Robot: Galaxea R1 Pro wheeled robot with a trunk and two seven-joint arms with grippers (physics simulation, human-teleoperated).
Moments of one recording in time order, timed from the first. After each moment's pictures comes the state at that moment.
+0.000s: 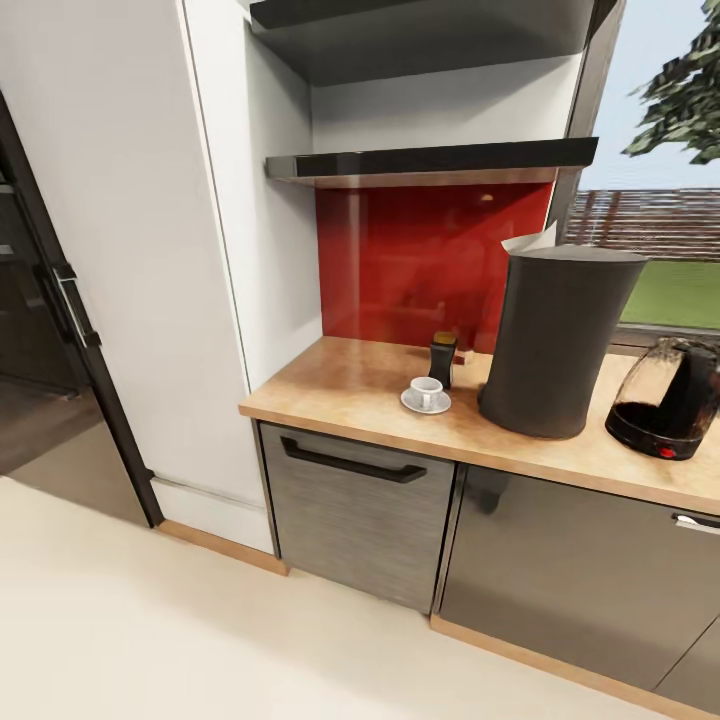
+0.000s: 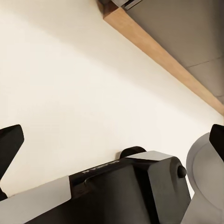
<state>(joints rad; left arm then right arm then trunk) -0.20 0.35 -0.16 -0.02 0.52 -0.17 -1.16 -0.20 -0.36 -0.26 -0.17 0.11 -0.37 0.52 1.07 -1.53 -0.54</state>
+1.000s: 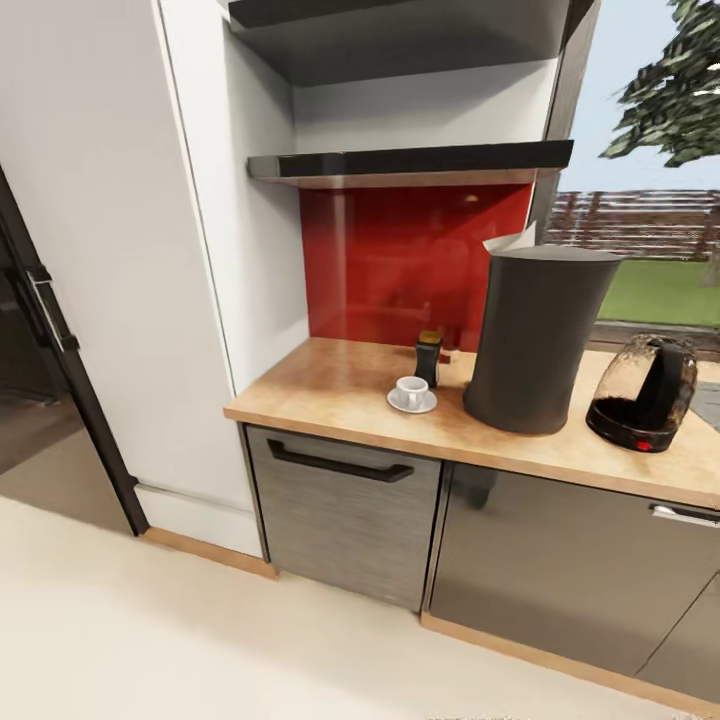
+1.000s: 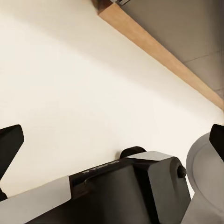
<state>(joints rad) -0.20 0.35 -0.16 -0.02 0.52 -0.17 -1.16 -0.20 -0.25 -0.26 -0.12 0.17 -0.37 0.11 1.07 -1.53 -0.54</state>
